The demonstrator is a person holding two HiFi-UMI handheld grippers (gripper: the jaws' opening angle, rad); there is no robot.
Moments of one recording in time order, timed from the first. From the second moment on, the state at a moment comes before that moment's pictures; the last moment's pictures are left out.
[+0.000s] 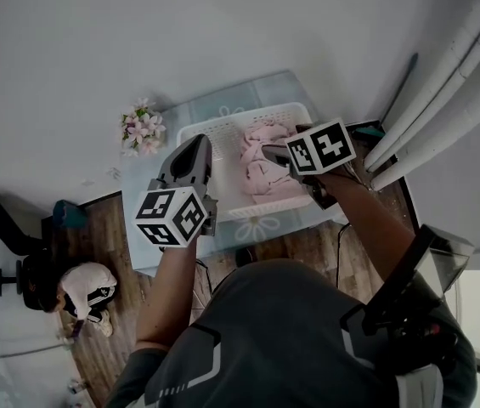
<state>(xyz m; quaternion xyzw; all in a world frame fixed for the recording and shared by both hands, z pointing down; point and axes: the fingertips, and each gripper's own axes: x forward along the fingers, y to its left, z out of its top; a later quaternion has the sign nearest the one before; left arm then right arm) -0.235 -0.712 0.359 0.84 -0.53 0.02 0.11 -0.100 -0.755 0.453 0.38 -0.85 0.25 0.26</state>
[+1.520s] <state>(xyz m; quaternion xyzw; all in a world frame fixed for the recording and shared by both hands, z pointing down) -0.348 -0.569 0.311 0.83 -0.56 -0.01 0.01 -0.171 -0.620 0.302 0.42 -0.90 0.08 0.04</state>
